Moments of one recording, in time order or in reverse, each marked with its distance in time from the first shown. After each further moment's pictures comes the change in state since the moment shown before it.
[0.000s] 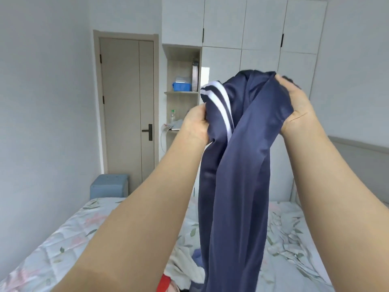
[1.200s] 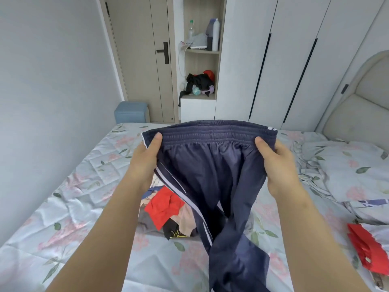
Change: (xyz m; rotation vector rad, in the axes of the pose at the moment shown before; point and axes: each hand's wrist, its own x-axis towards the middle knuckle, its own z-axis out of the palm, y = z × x) left_hand -0.082 -0.110 -0.265 0.535 0.487 -0.049; right_hand -0.111 0.213 -0.114 -0.547 0.170 0.300
